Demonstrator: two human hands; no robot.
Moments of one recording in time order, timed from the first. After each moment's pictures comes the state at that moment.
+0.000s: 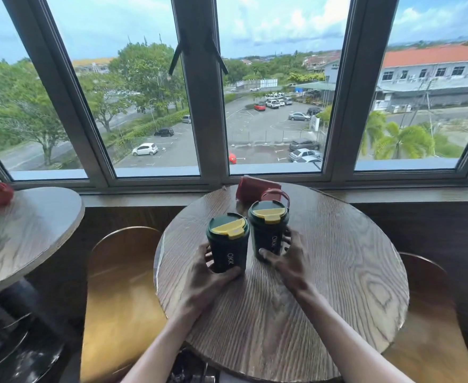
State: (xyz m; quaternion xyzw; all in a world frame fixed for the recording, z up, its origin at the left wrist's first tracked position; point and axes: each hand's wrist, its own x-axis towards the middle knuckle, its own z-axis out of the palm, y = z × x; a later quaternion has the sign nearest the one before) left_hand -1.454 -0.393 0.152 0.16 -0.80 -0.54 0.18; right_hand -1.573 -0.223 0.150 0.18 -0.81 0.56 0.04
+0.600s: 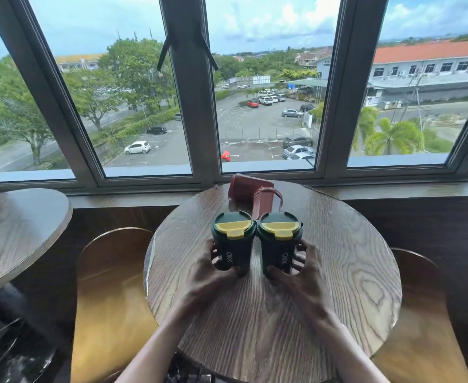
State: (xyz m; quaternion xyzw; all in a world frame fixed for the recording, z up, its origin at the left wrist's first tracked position) left_hand -1.476 -0.382 0.159 0.11 -0.81 -0.56 0.14; right_hand -1.549 -0.176 0.139 0.17 -0.77 0.62 0.03
